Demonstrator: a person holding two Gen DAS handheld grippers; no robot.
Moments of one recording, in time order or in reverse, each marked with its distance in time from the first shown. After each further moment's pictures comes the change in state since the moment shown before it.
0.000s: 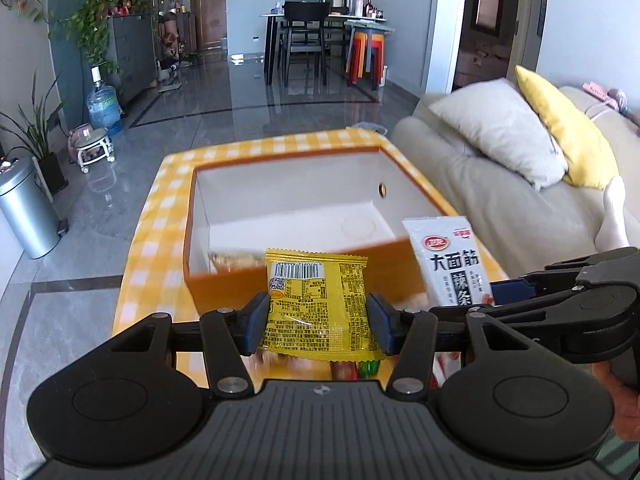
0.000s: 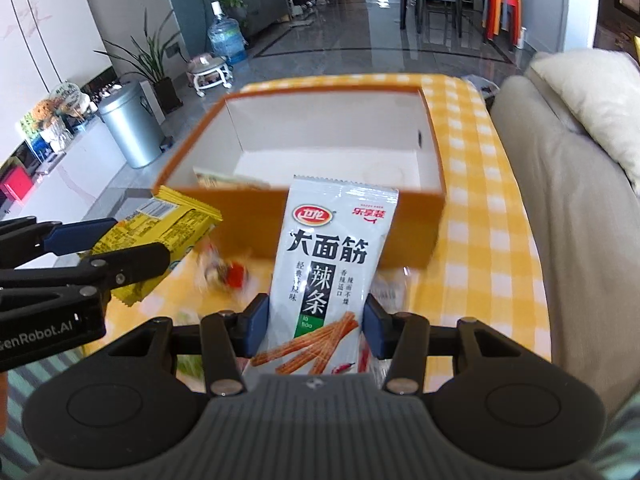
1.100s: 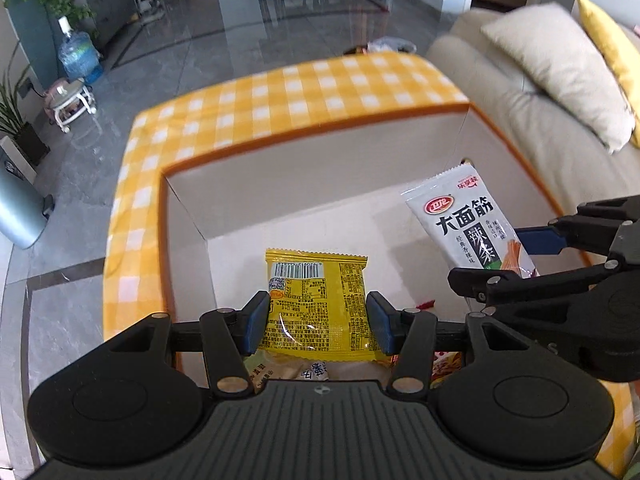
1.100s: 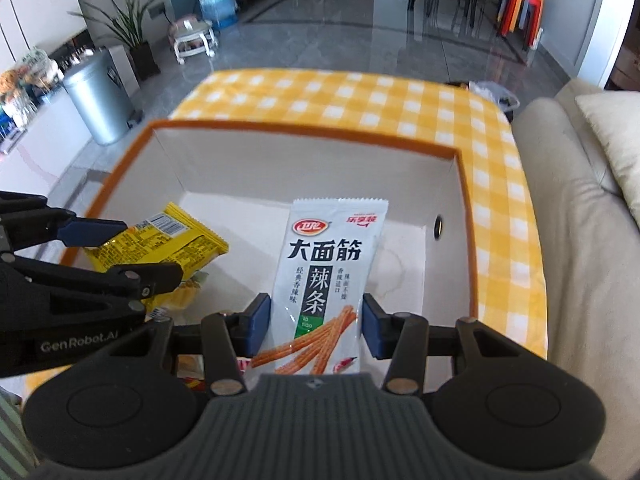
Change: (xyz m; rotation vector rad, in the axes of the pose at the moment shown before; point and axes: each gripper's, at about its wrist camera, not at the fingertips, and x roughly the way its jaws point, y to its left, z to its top) left arm 0.170 0.046 0.077 0.064 0.325 0.026; right arm 0.143 -0.015 0.142 -0.090 0.132 -0.089
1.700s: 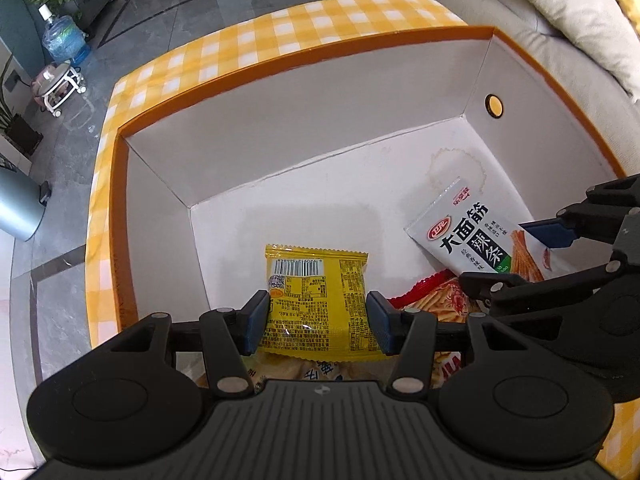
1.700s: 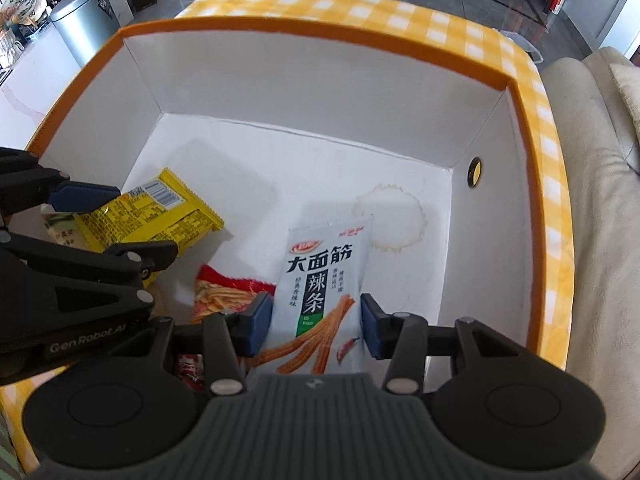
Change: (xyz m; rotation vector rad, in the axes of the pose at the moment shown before) left arm 0.047 -0.005 0.001 0.059 0.136 0.039; right arm 0.061 0.005 -0.005 -0.051 0.200 -0.013
